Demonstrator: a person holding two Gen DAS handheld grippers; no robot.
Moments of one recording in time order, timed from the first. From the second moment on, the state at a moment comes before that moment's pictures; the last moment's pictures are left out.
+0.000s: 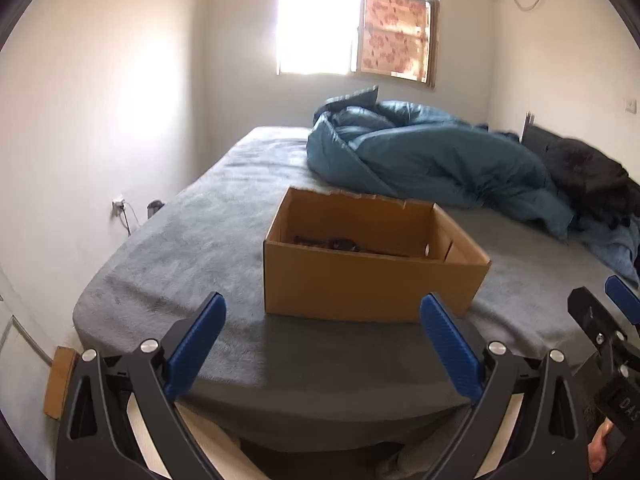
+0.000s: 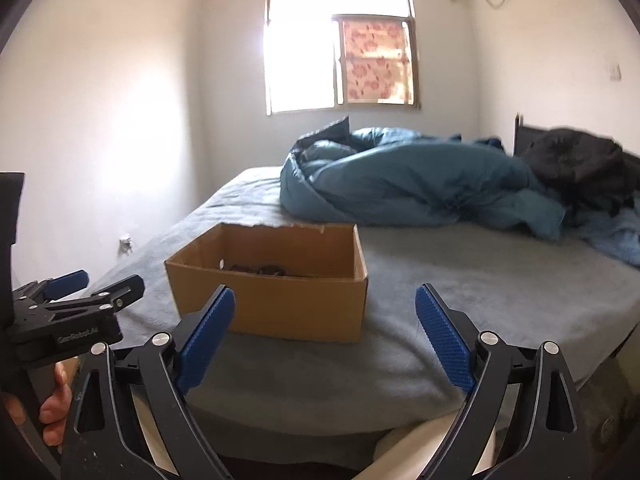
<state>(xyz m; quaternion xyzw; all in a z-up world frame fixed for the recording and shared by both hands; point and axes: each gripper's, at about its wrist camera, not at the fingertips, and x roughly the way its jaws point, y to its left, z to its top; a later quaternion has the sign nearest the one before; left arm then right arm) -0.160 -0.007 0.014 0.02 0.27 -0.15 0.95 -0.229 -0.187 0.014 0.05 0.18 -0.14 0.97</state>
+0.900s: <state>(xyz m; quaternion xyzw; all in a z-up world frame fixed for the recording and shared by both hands) -0.171 -0.016 0.000 0.03 0.26 -0.19 0.95 -0.238 -0.205 0.001 0.08 0.20 -0.15 0.96</state>
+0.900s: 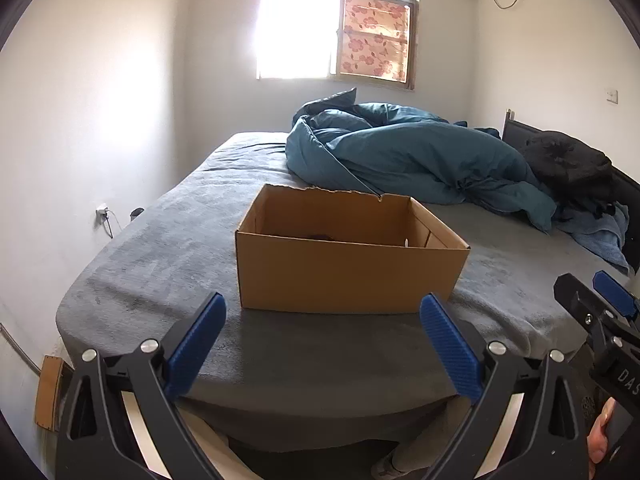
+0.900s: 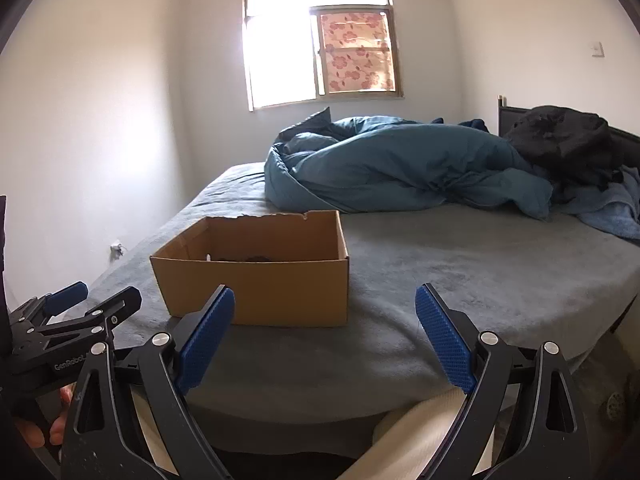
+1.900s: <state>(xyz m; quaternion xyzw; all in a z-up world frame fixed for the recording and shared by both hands) -0.166 -0.022 -0.006 0.02 0.29 -0.17 0.94 -0.237 -0.207 -0.002 0.08 0.21 -0.16 0.96</state>
